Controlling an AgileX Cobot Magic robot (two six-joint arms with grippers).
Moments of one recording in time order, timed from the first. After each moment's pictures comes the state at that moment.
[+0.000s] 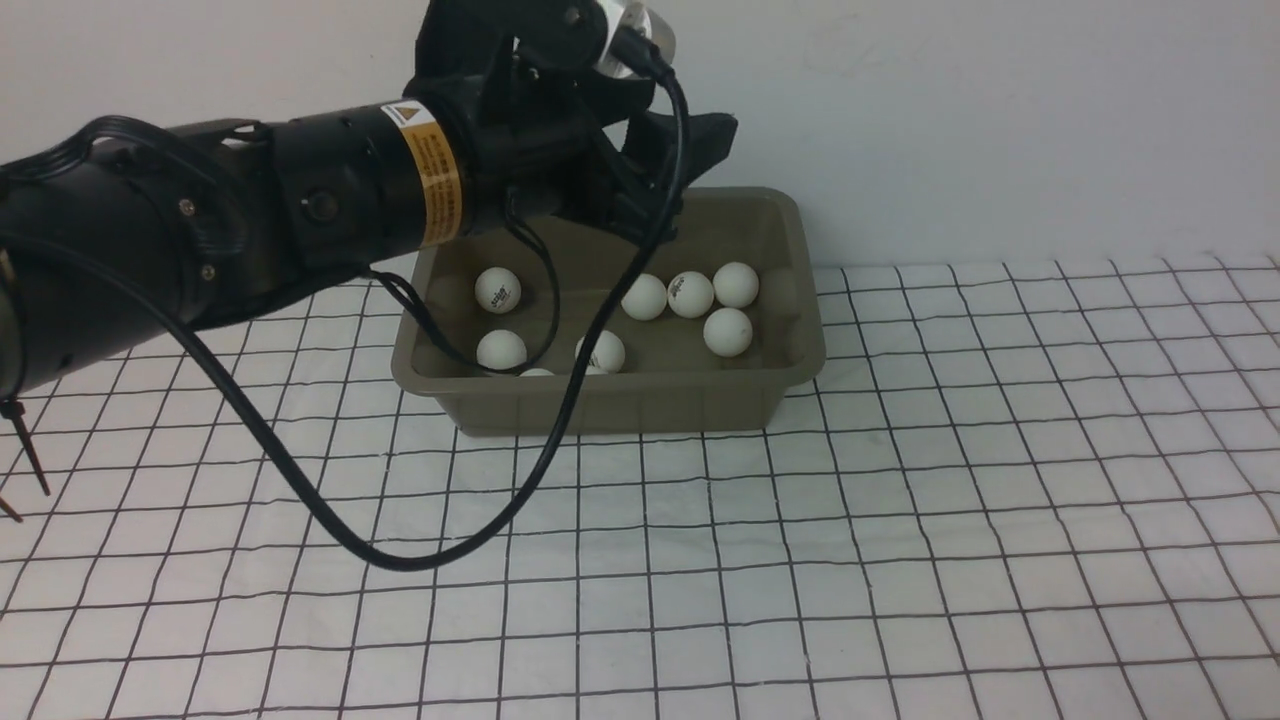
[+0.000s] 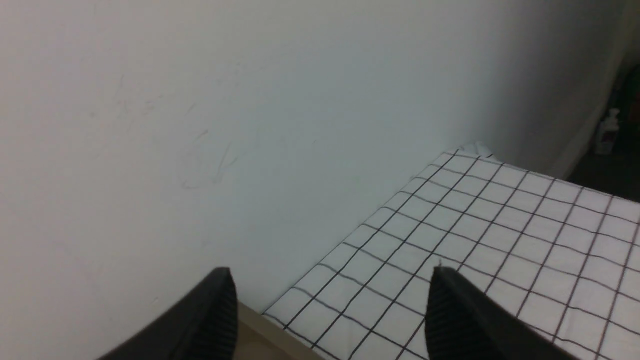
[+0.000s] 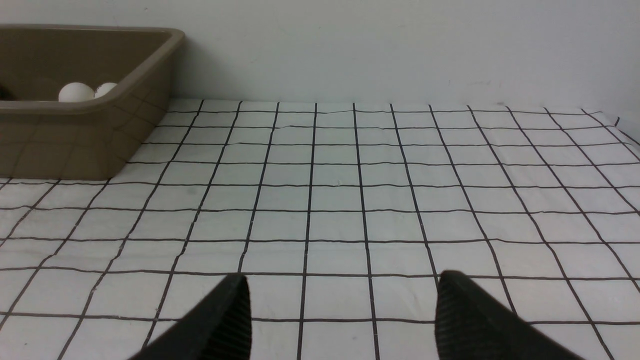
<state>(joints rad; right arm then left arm) -0.01 -0.01 0.03 0.11 0.37 -0.12 -0.38 1.58 -1.16 1.26 -0.54 -1.12</state>
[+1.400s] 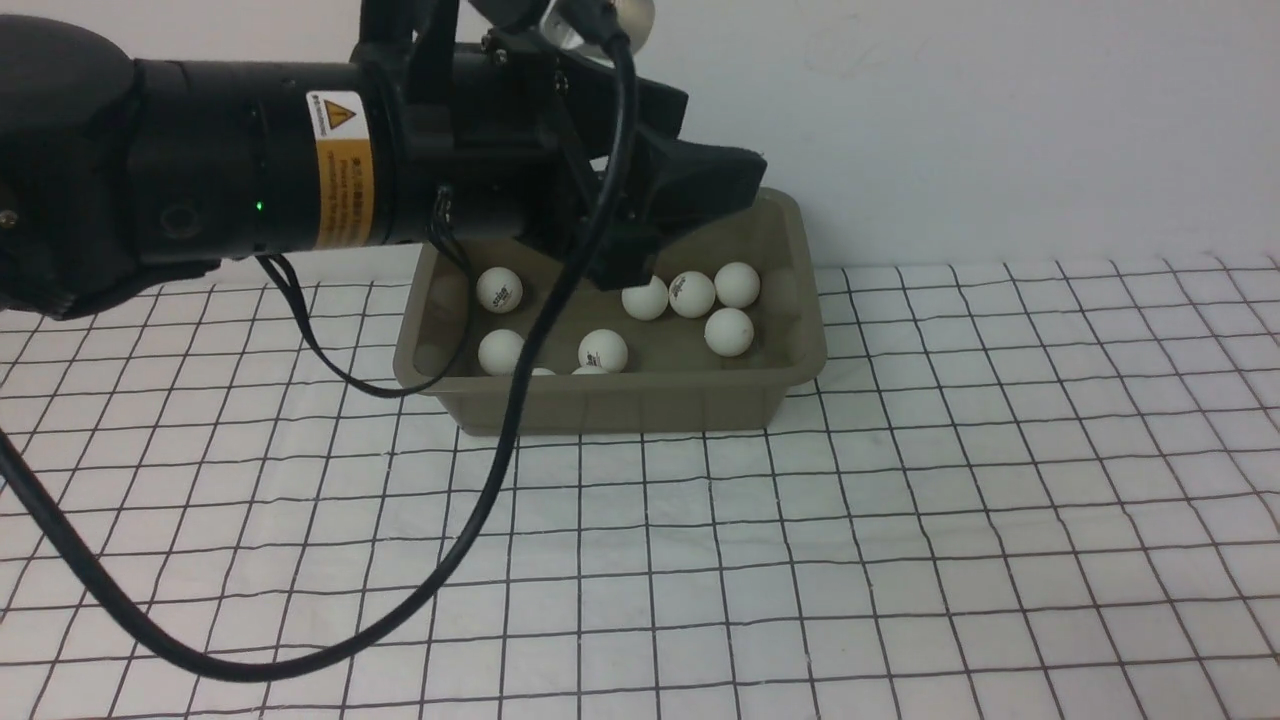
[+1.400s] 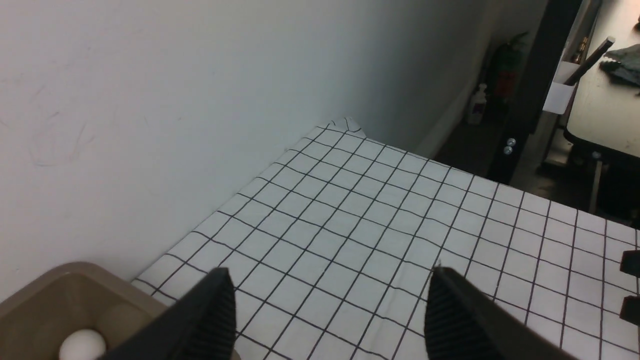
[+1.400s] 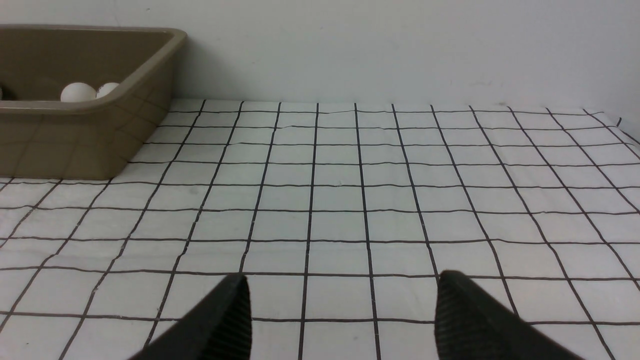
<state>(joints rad) -0.01 -0.01 0.03 0.11 0.37 -0.12 -0.40 1.39 -1.16 1.79 -0.67 -1.76</state>
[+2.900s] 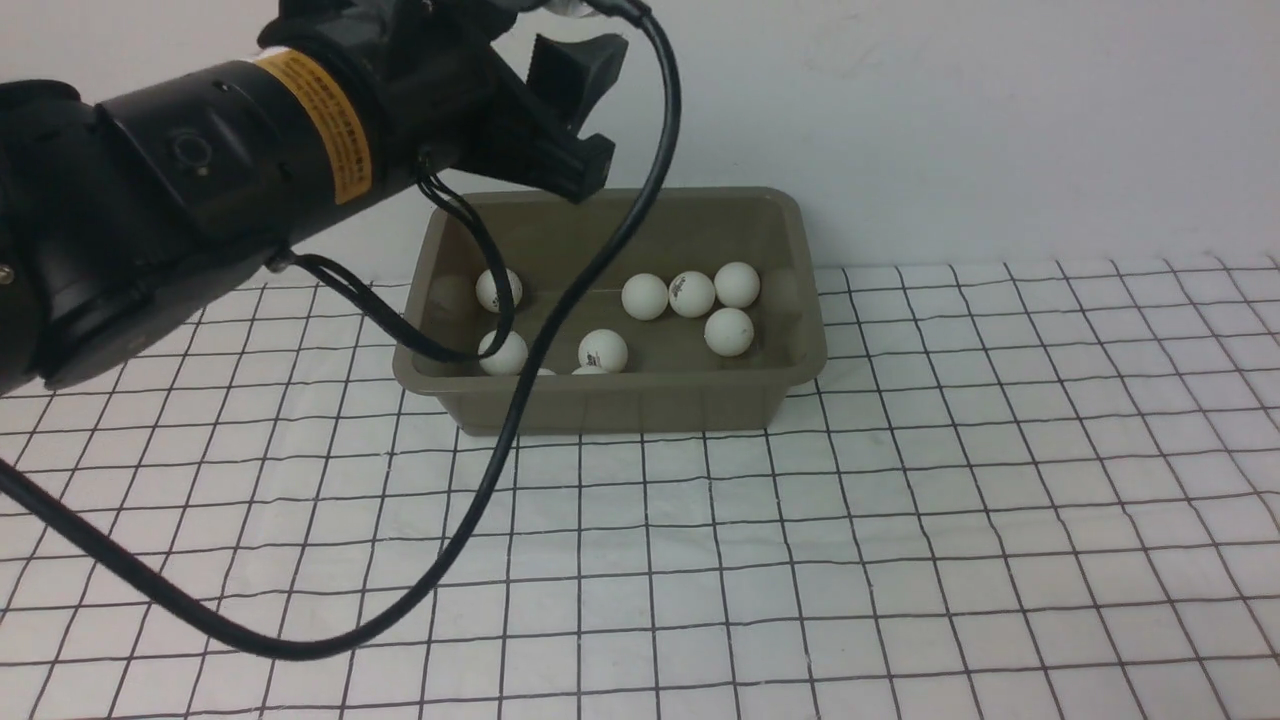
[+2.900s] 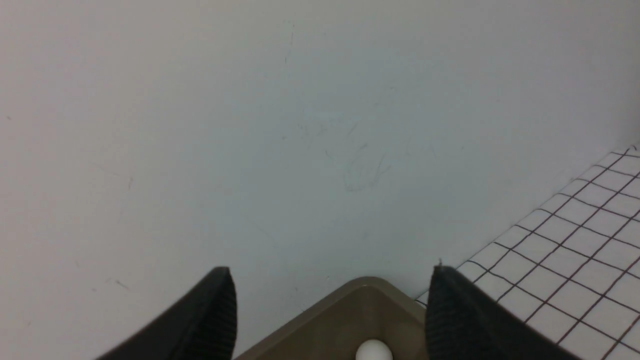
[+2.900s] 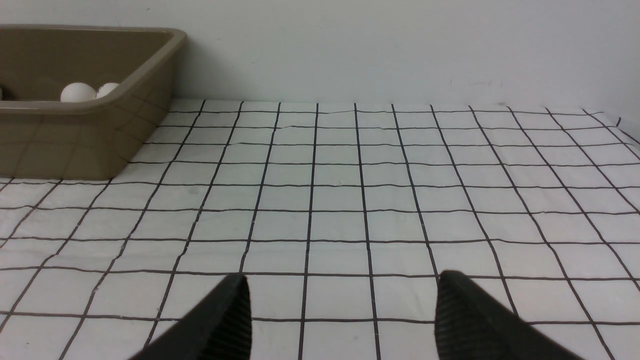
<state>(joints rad) -0.01 -0.01 0.03 0.11 0.37 -0.12 -0.49 1.35 -1.09 0.77 -0.10 -0.58</state>
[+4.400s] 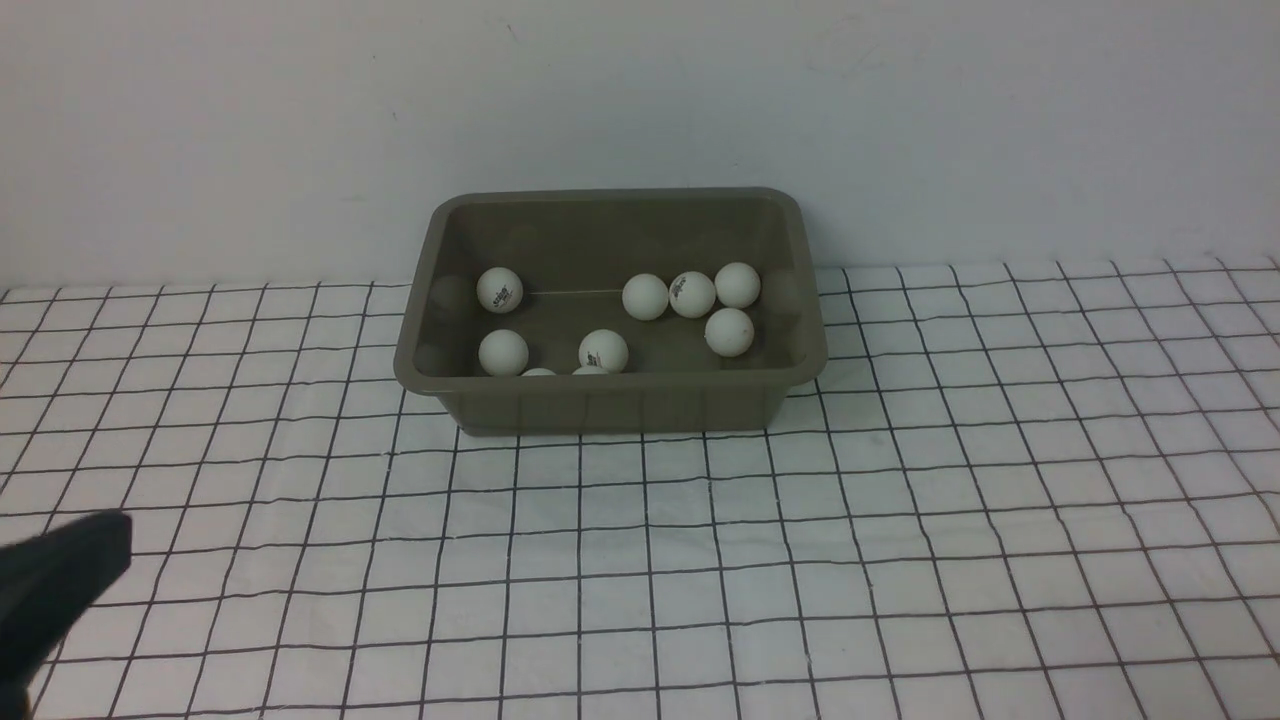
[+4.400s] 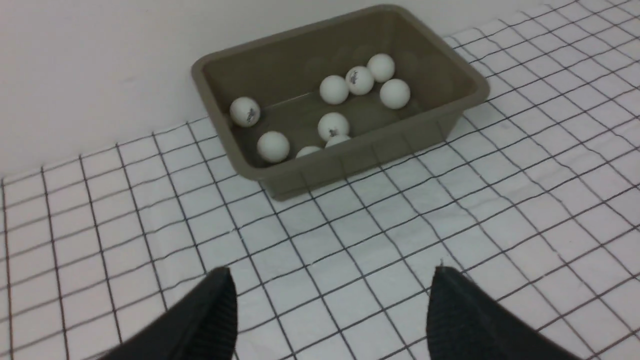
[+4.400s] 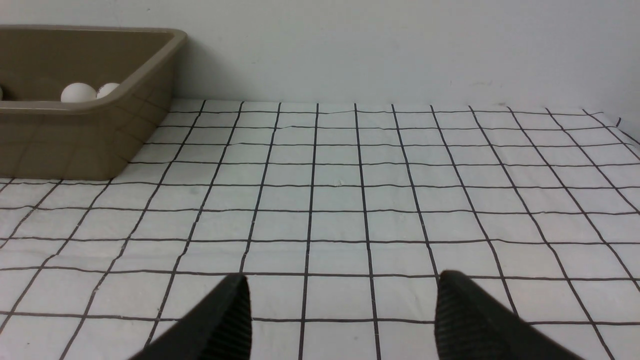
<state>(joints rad) -0.01 -0.01 0.03 0.11 0.37 -0.12 -0.17 0.46 -0.68 -0.20 0.77 0.18</state>
